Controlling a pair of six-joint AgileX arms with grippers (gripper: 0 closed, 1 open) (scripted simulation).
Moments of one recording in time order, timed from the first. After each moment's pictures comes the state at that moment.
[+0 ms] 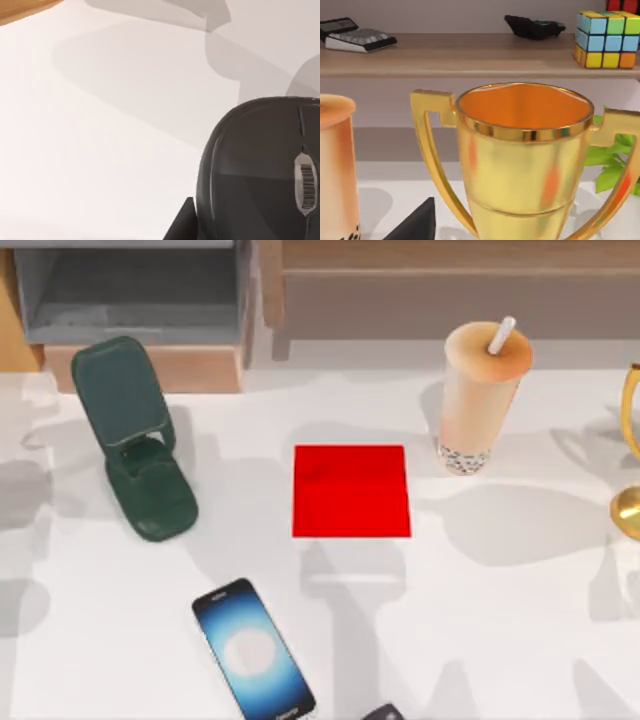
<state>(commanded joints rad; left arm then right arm) 0.25 2.18 1.92 -1.31 0.00 0.02 0.00 0.00 0.00 0.00 0.00 0.00</state>
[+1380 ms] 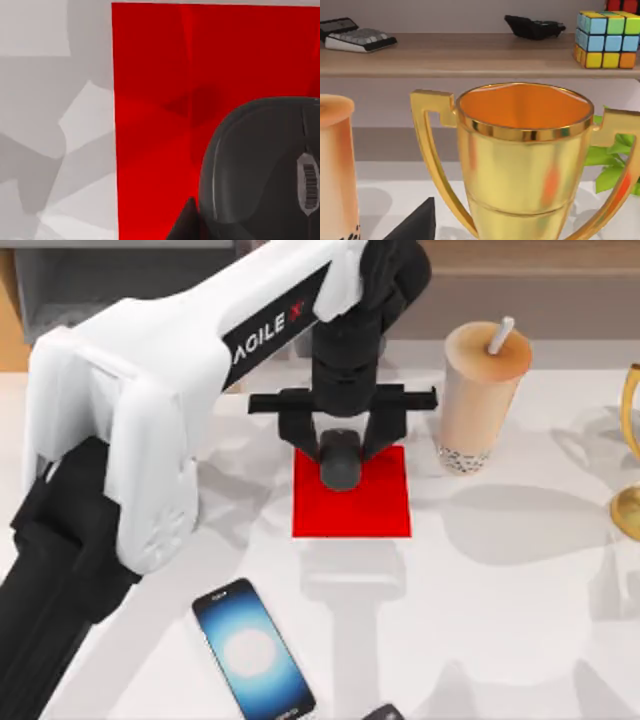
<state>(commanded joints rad) -0.64 2.64 2.50 -1.43 0.00 -0.62 0.00 0.00 0.00 0.00 0.00 0.00</state>
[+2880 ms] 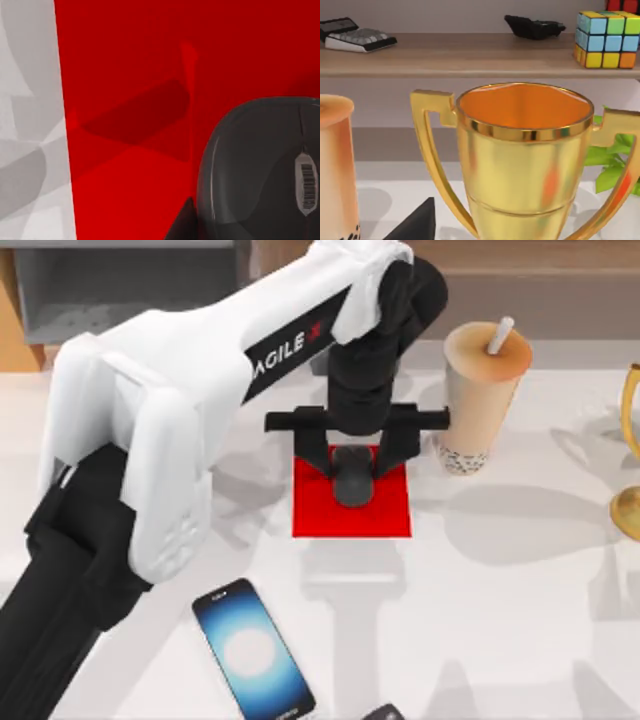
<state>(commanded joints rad) -0.66 2.66 2.45 -1.37 0.00 -0.65 0.00 0.00 0.00 0.00 0.00 0.00</state>
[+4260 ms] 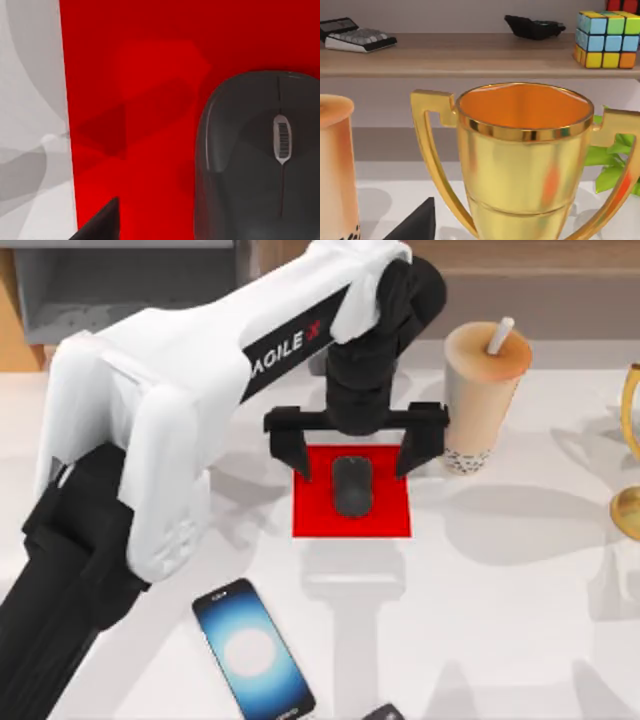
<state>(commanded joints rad) -0.66 2.64 2.44 -1.37 0.00 -0.65 0.00 0.00 0.00 0.00 0.00 0.00</state>
